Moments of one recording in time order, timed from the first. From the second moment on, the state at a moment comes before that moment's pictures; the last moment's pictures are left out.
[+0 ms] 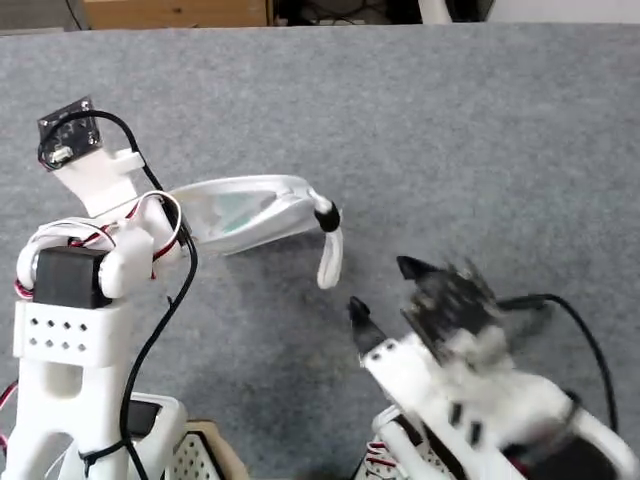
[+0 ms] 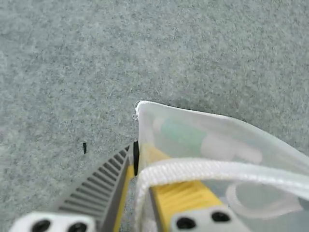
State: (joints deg) left arm 0.9 -41.0 20.3 85.4 28.5; right arm -30.7 -73.8 23.5 97.0 9.5
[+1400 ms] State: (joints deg) left arm 0.9 -41.0 20.7 85.7 28.4; right arm -17.8 -9.4 34.1 86.5 9.5
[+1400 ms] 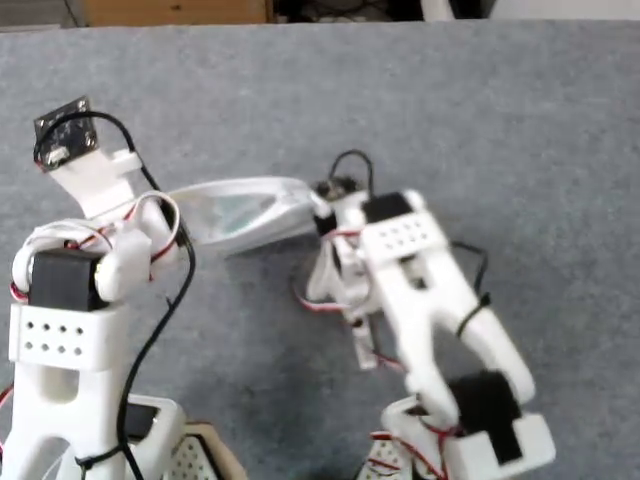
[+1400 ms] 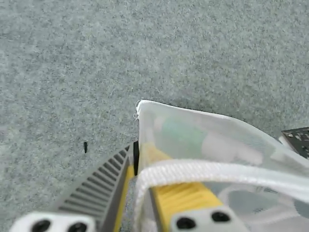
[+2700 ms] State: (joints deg) left arm -0.1 -41.0 21.1 85.5 28.3; right arm -20.0 11.7 30.6 72.0 6.1
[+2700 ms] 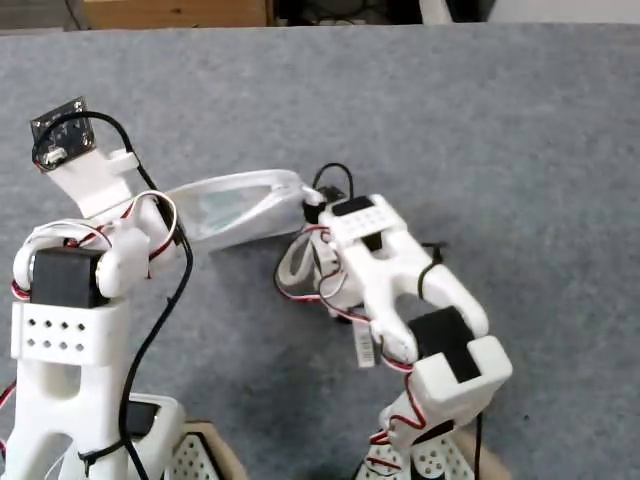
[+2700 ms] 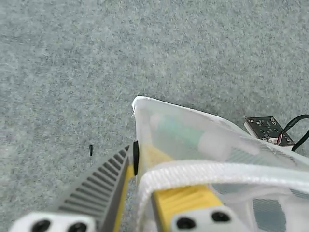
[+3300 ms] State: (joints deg) left arm -0.1 -41.0 21.1 85.5 28.3; right arm -3.2 13.7 14.5 79.6 18.5
